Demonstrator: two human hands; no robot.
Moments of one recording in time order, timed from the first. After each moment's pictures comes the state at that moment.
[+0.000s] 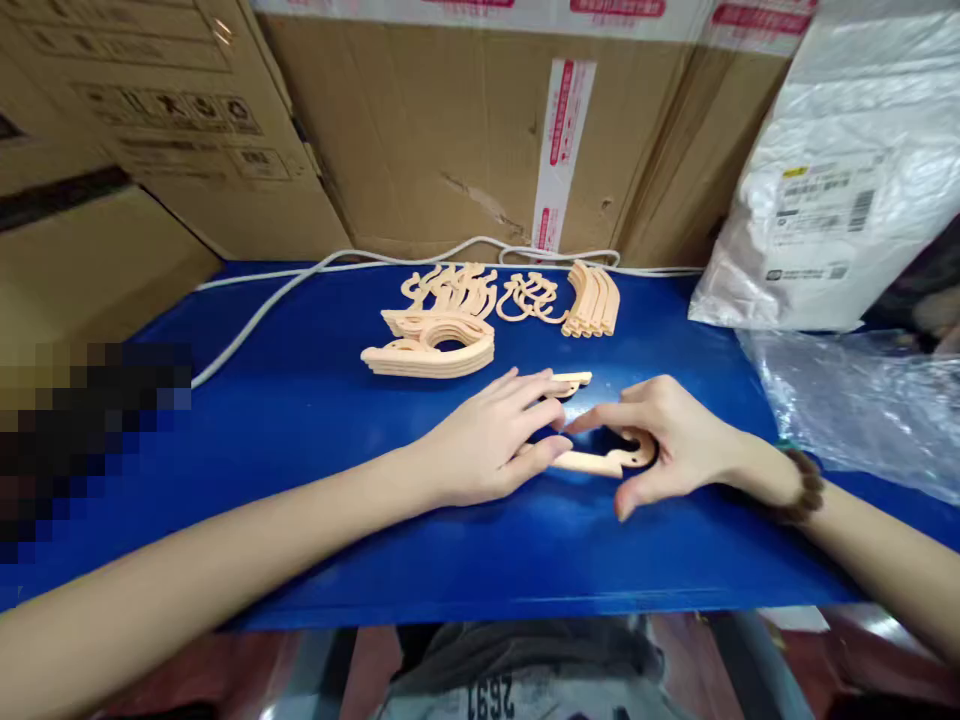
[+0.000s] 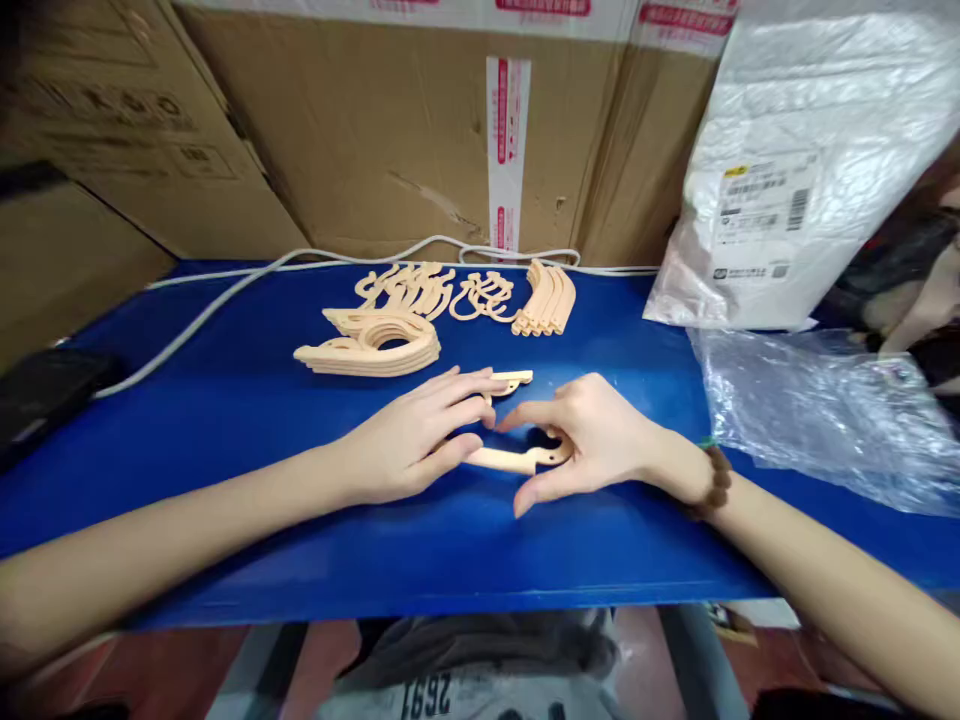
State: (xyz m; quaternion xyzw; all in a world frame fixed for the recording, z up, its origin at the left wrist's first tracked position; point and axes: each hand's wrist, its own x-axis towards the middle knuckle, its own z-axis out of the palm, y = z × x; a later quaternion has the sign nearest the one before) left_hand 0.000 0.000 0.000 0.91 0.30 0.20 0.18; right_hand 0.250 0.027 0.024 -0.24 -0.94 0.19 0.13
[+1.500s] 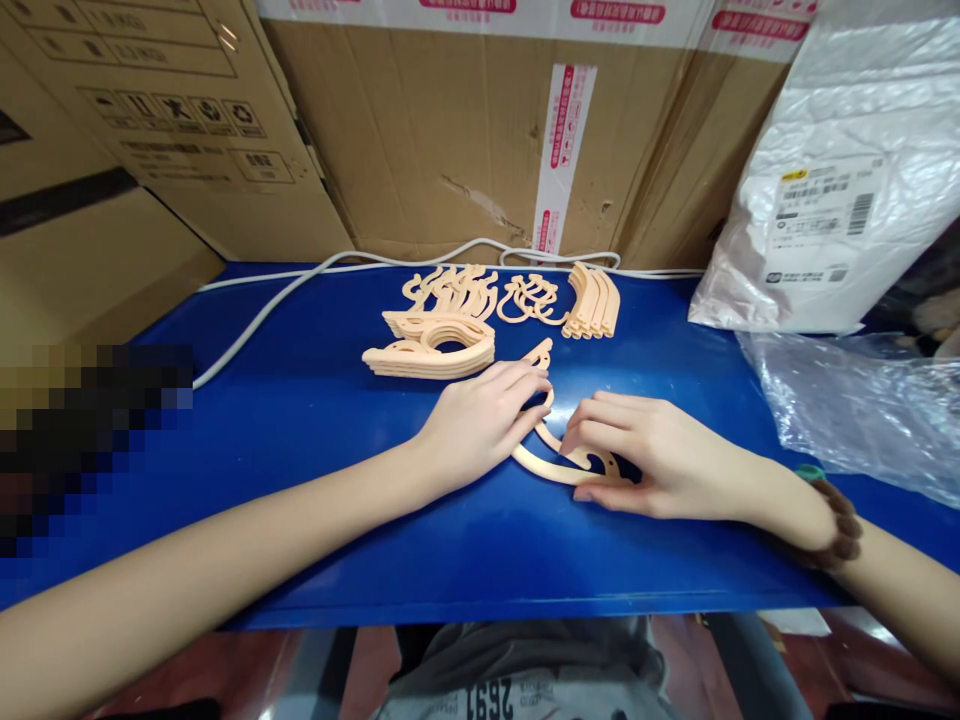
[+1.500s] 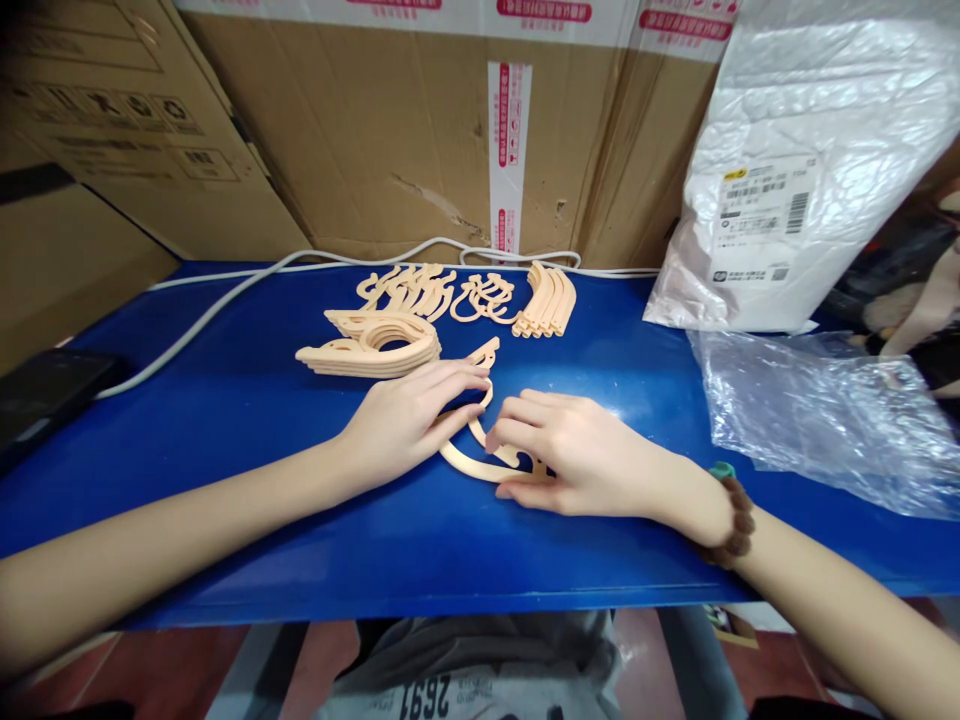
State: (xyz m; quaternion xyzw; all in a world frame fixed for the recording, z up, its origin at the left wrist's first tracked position) left_hand 0.000 0.008 -0.006 0.88 0.40 0.26 0.06; right_hand 0.232 0.005 0.038 -0.23 -0.96 0.14 0.06
